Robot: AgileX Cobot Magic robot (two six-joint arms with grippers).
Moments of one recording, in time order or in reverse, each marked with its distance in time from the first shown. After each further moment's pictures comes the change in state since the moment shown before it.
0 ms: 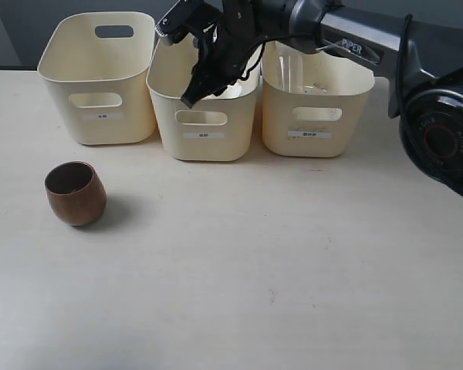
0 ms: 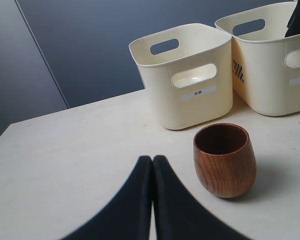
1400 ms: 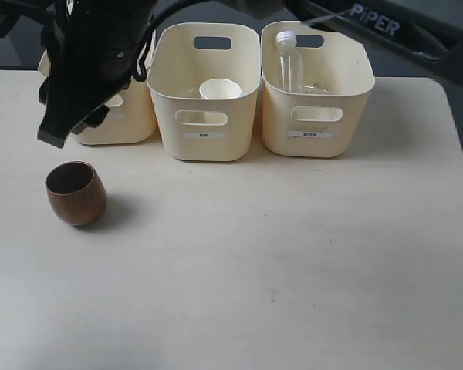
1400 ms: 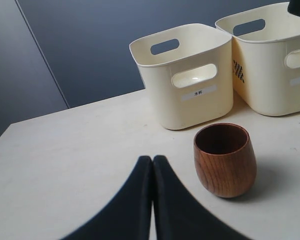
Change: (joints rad) left arm 0.000 0.000 0.000 0.000 0.000 0.000; right arm 0.359 -0.260 0.000 0.159 0.312 -0.130
